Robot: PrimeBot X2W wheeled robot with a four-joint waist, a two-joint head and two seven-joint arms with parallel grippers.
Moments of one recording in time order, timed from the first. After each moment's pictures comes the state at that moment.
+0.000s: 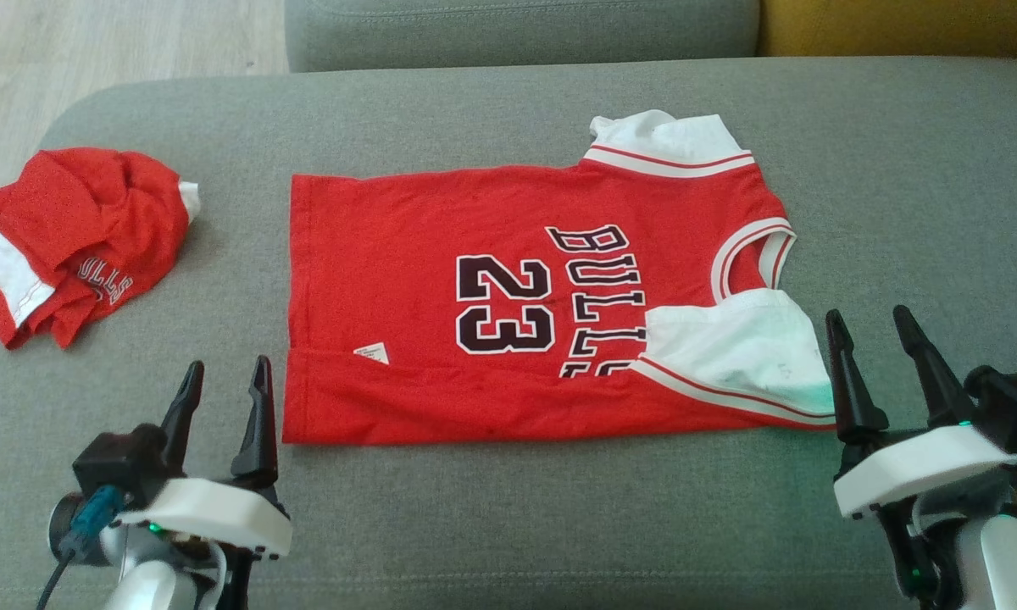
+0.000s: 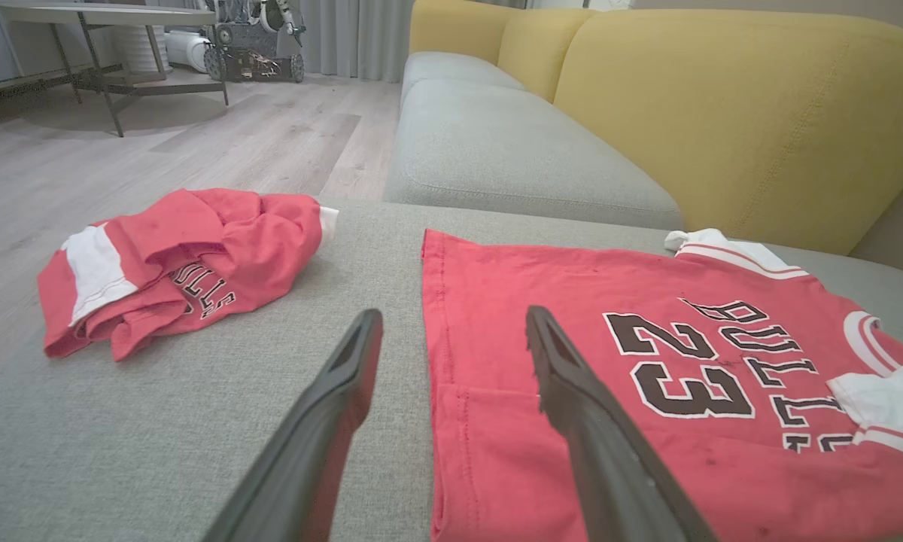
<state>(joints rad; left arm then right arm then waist) -0.02 0.27 -0.28 0.14 -0.43 0.14 -0.24 -0.01 -0.11 -0.01 0.02 0.23 0.13 0.05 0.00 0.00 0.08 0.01</state>
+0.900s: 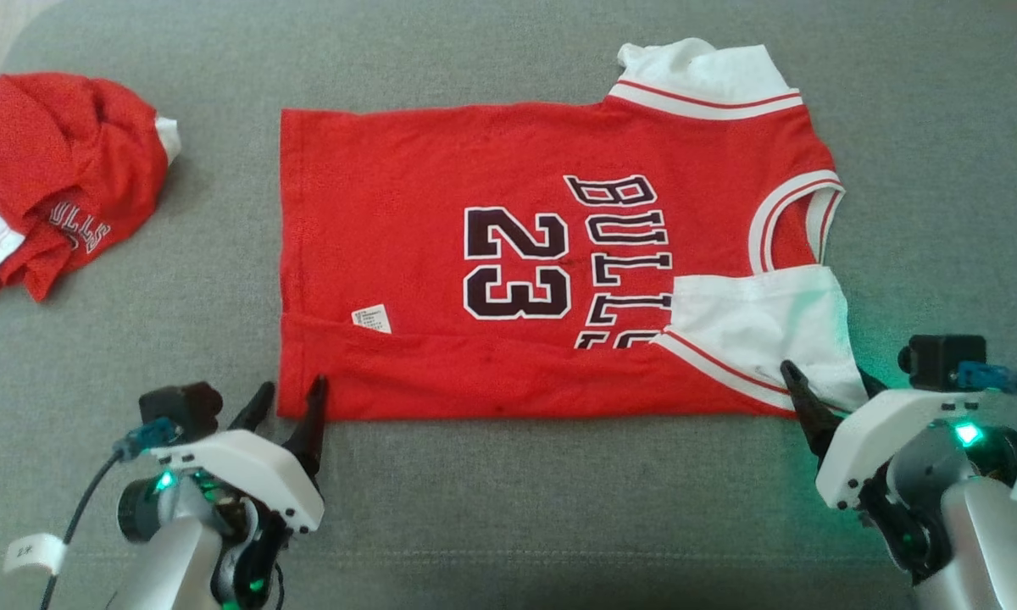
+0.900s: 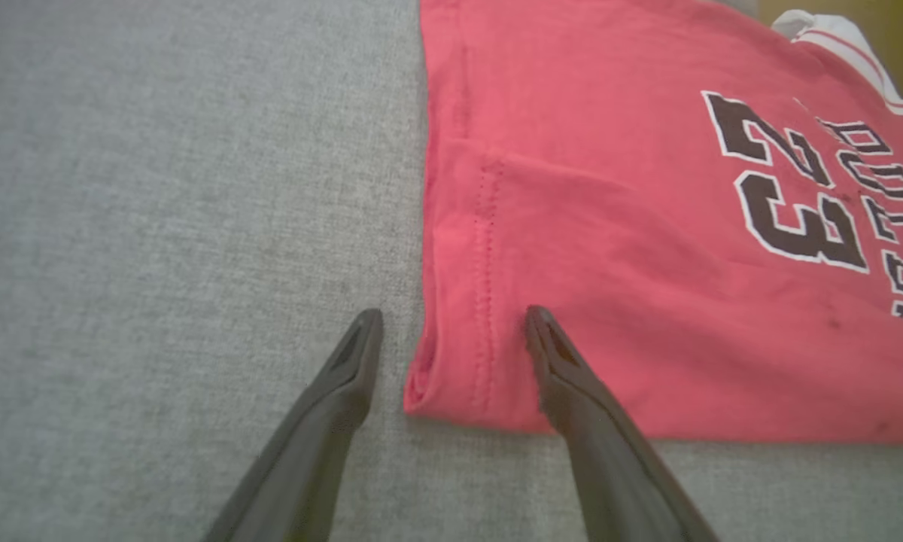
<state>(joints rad) -0.20 0.21 -0.34 0.46 -0.58 0.03 -0.03 -0.13 -0.17 0.05 0.27 0.33 0.13 0.39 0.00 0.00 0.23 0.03</state>
